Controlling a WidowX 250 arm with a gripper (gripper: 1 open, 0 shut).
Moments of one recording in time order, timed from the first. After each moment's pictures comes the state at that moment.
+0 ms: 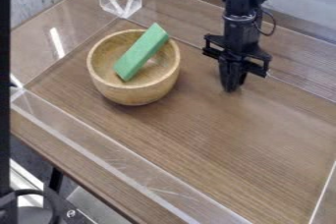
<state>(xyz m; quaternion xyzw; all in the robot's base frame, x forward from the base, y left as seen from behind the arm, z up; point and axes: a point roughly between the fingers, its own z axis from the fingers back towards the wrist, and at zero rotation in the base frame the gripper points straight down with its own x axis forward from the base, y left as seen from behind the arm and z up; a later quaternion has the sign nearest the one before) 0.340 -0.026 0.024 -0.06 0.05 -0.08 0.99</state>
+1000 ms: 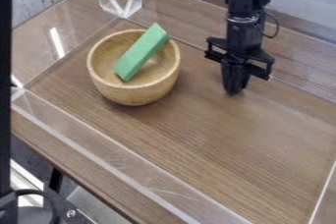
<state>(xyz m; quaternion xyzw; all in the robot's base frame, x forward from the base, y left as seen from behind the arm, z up) 0.335 -0.032 0.025 -0.06 0.06 -0.09 0.99</state>
